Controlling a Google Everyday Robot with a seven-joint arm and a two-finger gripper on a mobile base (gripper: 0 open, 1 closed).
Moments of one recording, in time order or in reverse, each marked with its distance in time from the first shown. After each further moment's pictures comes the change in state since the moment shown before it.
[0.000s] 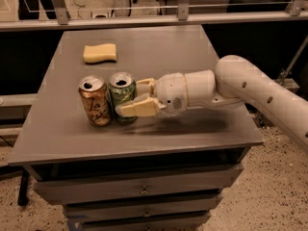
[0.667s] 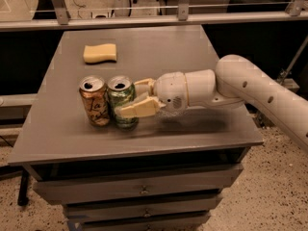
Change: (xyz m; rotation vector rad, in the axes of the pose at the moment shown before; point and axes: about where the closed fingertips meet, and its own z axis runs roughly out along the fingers) arm 0.001 0.000 0.000 -0.001 0.000 0.001
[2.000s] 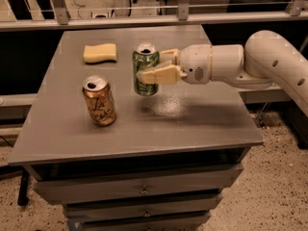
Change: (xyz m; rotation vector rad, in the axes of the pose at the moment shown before) arm -0.050 -0.062 -0.069 0.217 -0.036 -0.004
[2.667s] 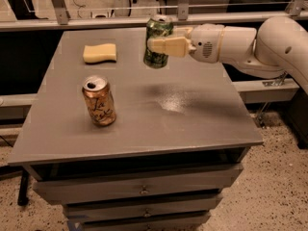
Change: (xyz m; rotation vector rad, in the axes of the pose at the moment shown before) arm -0.042 -0.061 -0.027 0.185 -0.089 0.109
